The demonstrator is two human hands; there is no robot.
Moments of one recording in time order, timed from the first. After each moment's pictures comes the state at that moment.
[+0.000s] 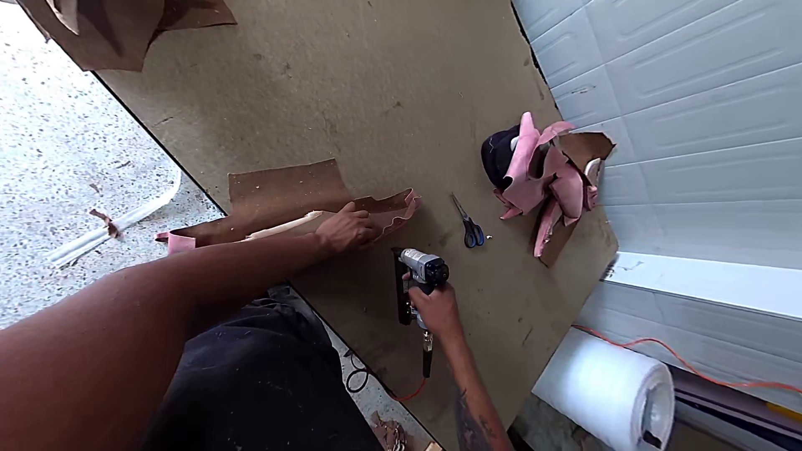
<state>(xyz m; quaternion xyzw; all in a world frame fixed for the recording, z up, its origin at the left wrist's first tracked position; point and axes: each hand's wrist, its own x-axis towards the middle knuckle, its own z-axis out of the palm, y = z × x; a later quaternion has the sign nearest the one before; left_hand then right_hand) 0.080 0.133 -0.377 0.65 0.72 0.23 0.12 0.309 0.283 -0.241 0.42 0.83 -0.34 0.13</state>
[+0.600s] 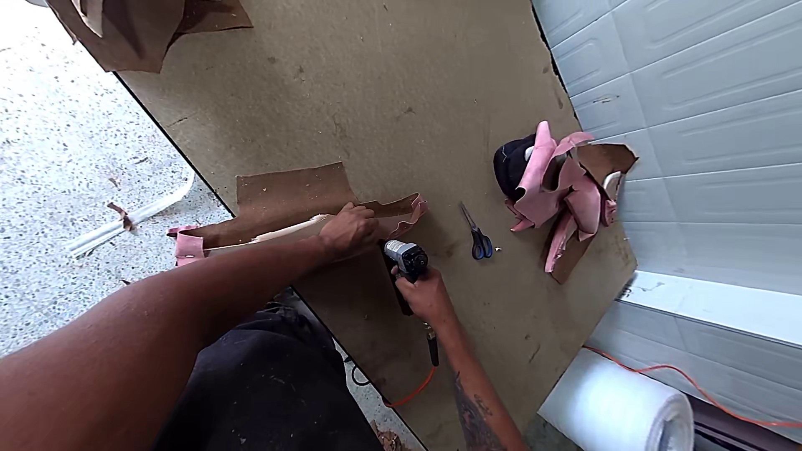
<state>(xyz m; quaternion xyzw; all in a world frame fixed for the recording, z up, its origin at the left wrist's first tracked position) 0.073 0.136 -0.379 0.54 0.78 0.29 0.15 0.259 0.283 -0.252 0.32 0.86 -0.35 0.18</state>
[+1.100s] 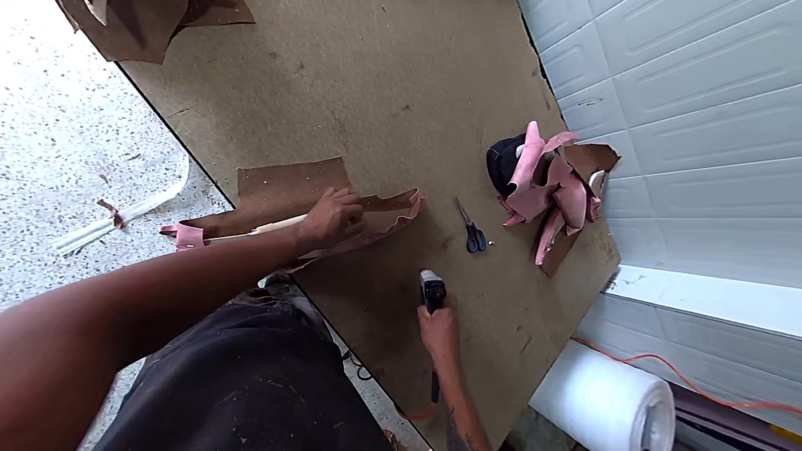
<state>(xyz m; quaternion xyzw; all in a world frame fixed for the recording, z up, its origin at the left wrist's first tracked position) 0.063 0.088 -0.357 0.50 0.77 0.39 0.11 0.372 0.284 -0.269 0.47 0.86 -0.17 0.09</state>
